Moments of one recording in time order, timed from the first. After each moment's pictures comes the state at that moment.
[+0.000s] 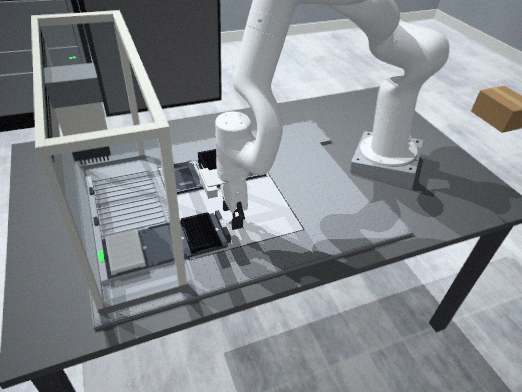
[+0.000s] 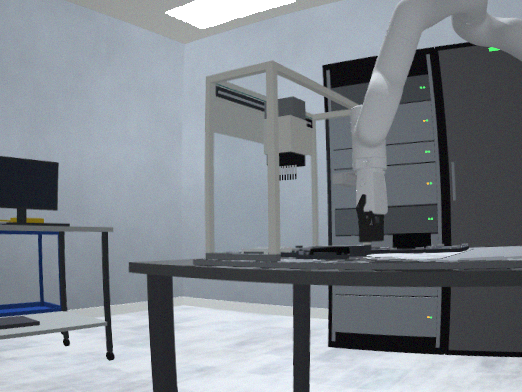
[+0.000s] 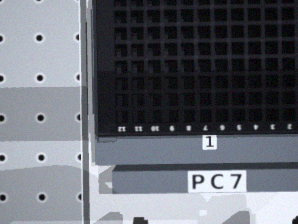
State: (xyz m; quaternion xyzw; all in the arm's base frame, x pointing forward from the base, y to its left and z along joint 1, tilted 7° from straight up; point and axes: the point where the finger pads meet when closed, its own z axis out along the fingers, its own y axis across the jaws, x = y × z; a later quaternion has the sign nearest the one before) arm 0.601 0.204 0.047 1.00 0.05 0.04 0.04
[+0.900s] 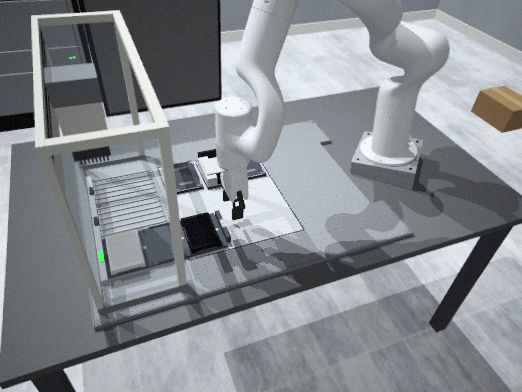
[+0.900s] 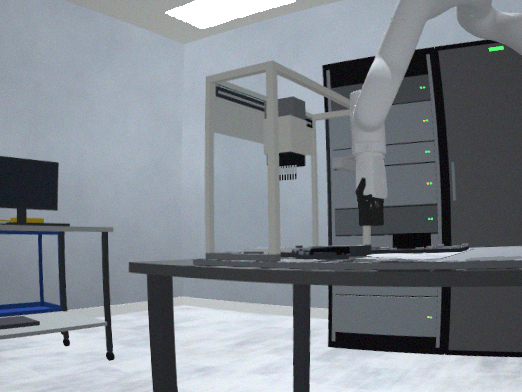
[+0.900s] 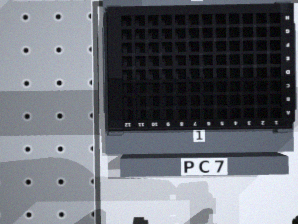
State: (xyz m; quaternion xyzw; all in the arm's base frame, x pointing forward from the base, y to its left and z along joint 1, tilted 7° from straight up) arm 0.597 0.207 0.085 1.00 0.05 0.04 0.04
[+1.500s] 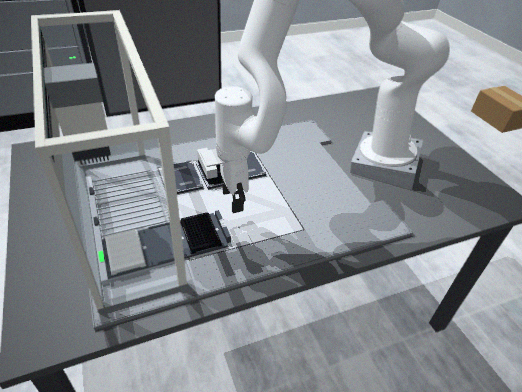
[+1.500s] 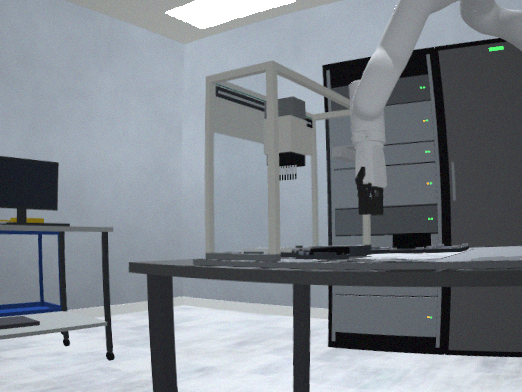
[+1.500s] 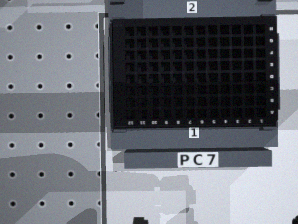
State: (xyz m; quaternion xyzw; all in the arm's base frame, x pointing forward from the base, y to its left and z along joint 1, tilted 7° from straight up) arm 0.595 0.209 0.112 1.00 0.05 0.04 0.04
